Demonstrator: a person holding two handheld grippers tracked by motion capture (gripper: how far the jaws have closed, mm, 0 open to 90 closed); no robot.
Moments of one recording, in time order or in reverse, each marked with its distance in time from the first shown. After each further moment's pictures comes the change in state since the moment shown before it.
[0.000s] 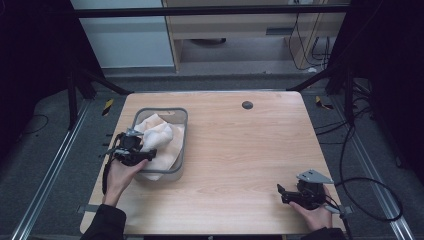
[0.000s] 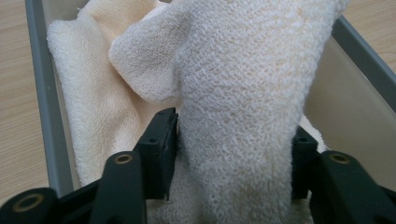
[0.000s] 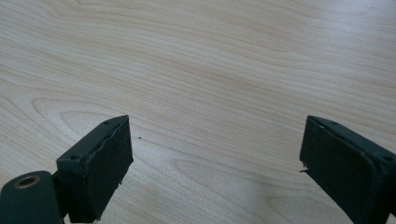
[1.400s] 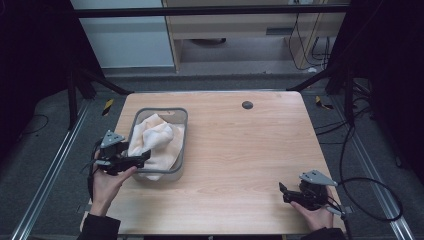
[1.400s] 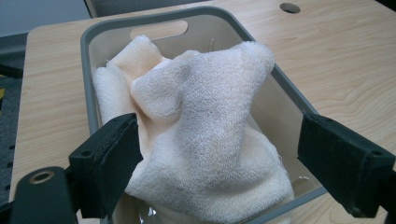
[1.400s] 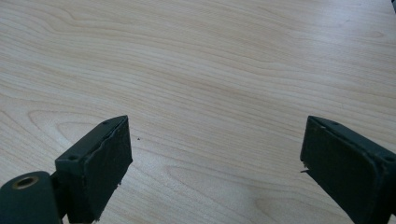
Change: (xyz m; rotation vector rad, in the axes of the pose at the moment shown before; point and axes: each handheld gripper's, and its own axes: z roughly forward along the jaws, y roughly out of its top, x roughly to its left) left arm -0.004 -0.017 -0.054 -0.234 -0.024 -0.038; right arm -0.001 0.000 -0.006 -0.043 -0.030 0.017
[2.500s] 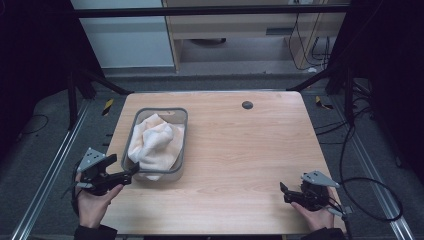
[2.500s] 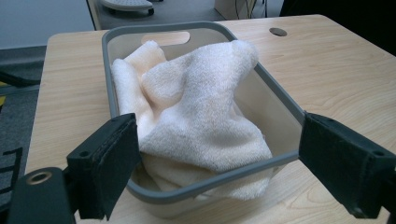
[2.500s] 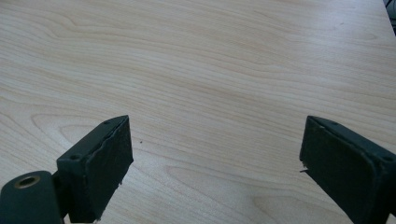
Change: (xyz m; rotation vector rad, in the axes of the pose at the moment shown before) left arm 0.000 -0.035 -0.046 -0.125 -0.012 -0.050; right arm 0.000 -0.001 -0.004 -0.017 -0.006 0.007
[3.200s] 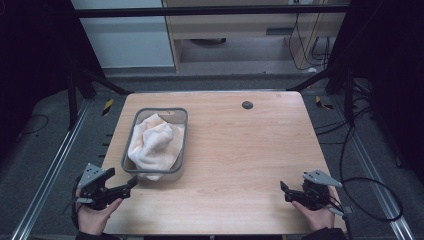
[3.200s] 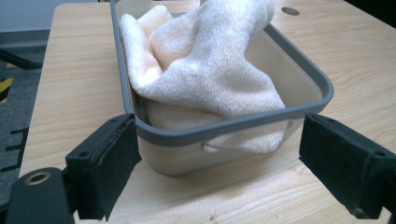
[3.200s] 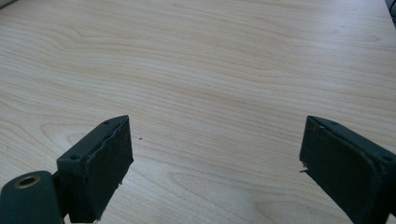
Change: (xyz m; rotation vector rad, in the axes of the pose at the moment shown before) left arm 0.003 -0.041 -0.006 0.021 0.030 -0.024; right arm -0.003 0.002 -0.002 -0.022 0.019 0.026
